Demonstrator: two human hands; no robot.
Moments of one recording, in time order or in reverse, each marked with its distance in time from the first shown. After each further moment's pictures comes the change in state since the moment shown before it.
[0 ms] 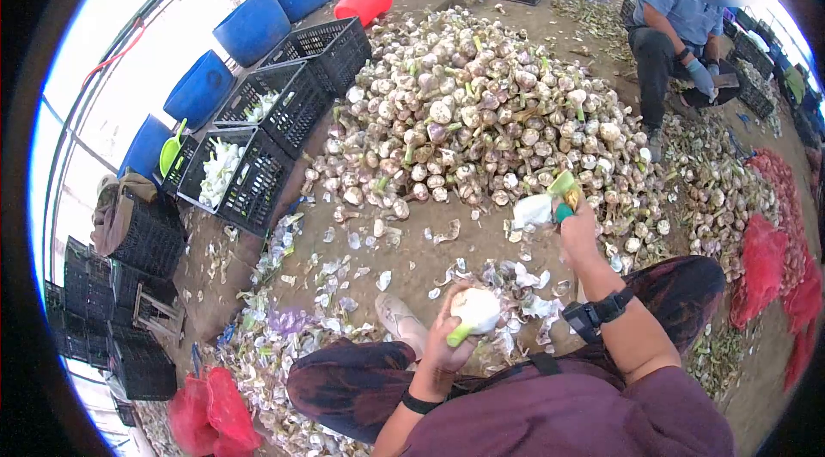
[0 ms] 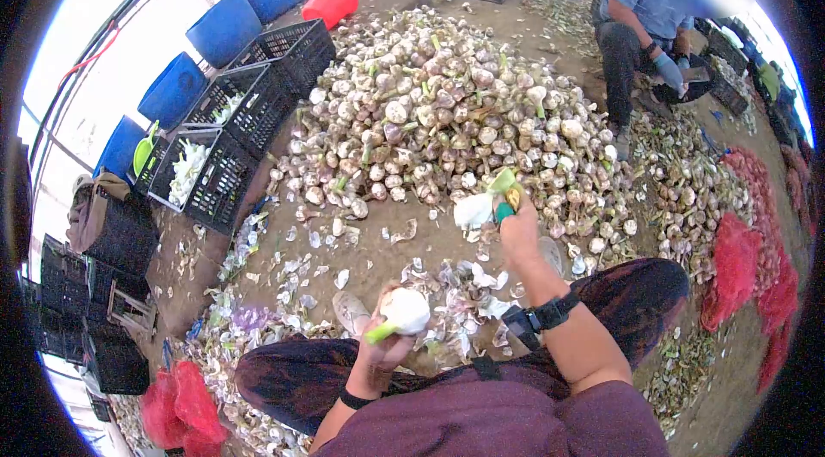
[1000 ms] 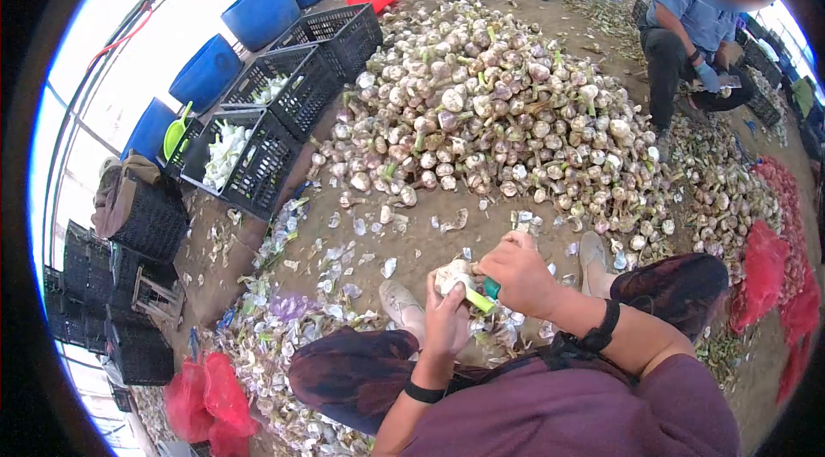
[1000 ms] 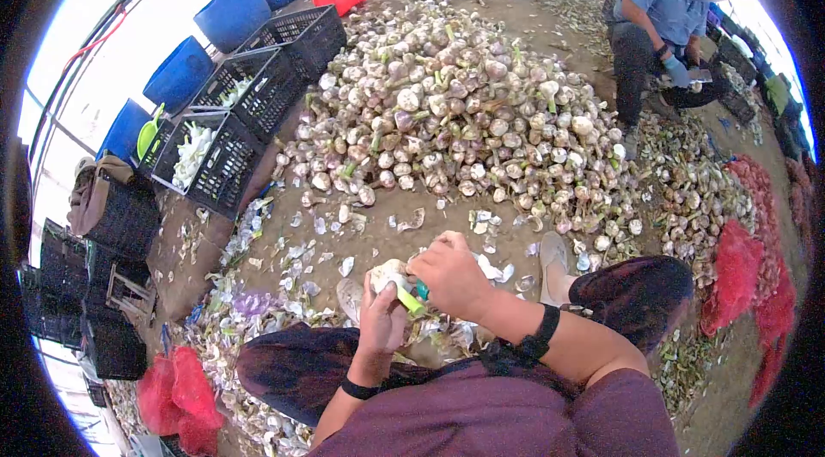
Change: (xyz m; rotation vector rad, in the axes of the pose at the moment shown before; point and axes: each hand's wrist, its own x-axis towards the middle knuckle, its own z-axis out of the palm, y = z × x) left_hand 0.008 0.009 -0.001 0.311 0.327 0.244; right_hand -0.080 -0.003 0.053 -0.948 -0.652 -1.109
